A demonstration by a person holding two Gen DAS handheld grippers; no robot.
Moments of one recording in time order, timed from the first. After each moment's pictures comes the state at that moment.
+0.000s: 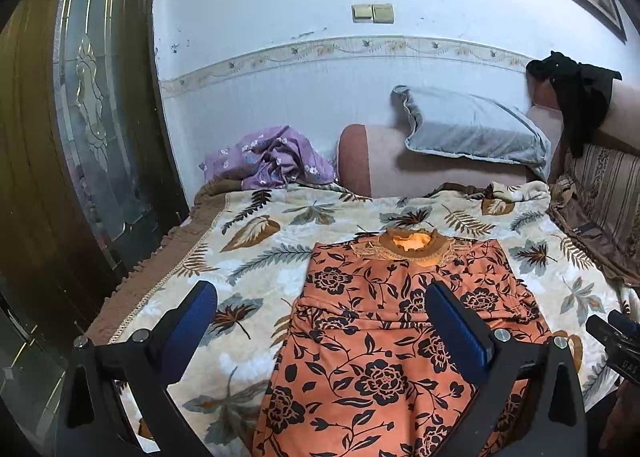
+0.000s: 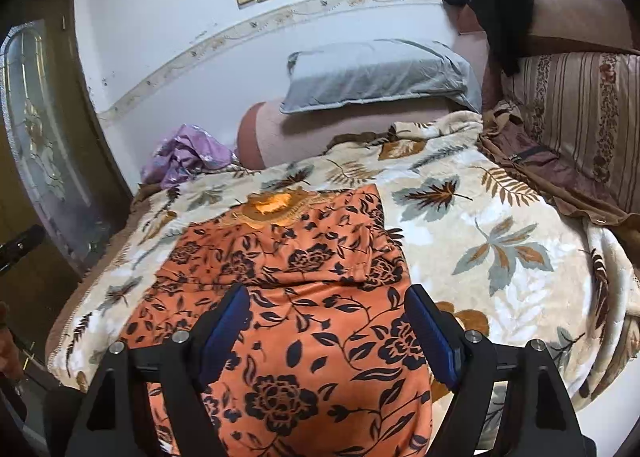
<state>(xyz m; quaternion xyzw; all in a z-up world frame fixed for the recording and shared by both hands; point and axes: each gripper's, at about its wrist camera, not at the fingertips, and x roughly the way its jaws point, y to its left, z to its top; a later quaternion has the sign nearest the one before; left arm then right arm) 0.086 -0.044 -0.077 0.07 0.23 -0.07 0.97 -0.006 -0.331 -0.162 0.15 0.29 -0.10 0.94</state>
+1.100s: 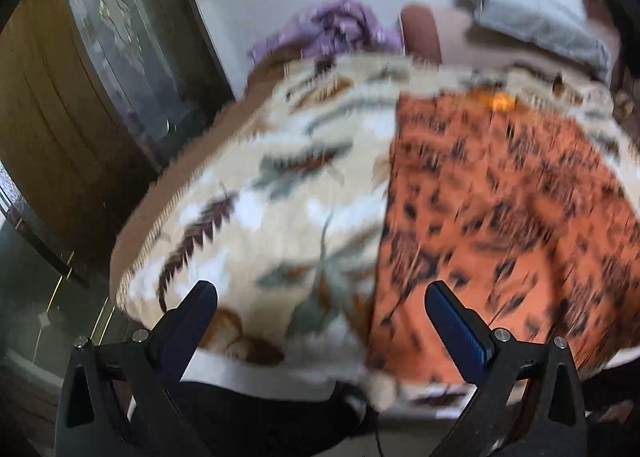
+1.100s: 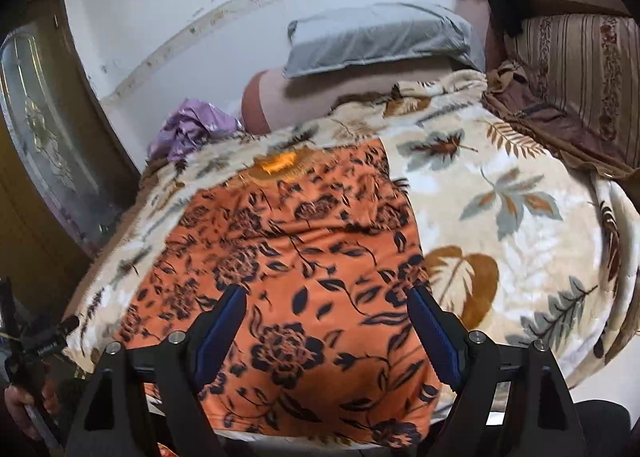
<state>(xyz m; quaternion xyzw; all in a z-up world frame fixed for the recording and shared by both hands) 0.086 0.060 -0.217 0.12 0.41 0.03 0.90 -0.024 -0.336 -0.205 0.17 0.35 -0.08 0.92</state>
